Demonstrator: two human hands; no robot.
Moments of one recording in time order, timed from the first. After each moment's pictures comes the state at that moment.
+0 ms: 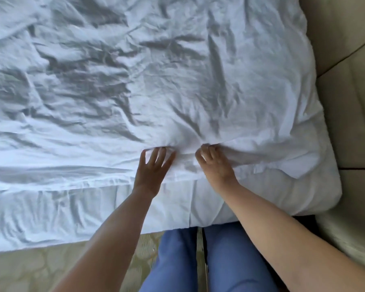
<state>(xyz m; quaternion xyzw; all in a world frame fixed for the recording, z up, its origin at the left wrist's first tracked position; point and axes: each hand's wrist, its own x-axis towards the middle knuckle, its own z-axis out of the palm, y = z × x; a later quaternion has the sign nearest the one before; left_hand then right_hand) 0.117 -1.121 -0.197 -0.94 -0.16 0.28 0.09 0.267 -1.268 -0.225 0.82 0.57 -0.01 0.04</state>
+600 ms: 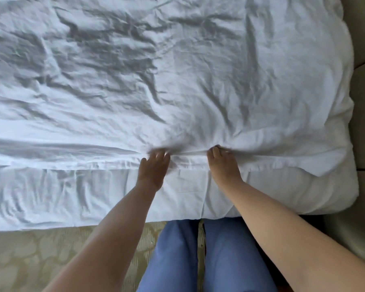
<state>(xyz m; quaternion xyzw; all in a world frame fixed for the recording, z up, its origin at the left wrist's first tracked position) 0.072 -1.111 -0.219 -0.92 -0.25 0.30 -0.01 0.221 -1.254 -0.242 0.84 0.52 -0.13 0.13</state>
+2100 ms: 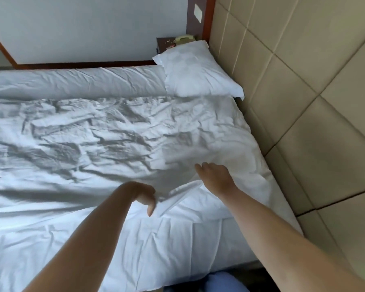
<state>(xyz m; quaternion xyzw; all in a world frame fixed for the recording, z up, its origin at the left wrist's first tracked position) 0.126 -1.059 0.016 -0.82 -0.27 0.44 -0.23 0.275 -1.225 -0.013 0.82 0.55 0.13 0.03</state>
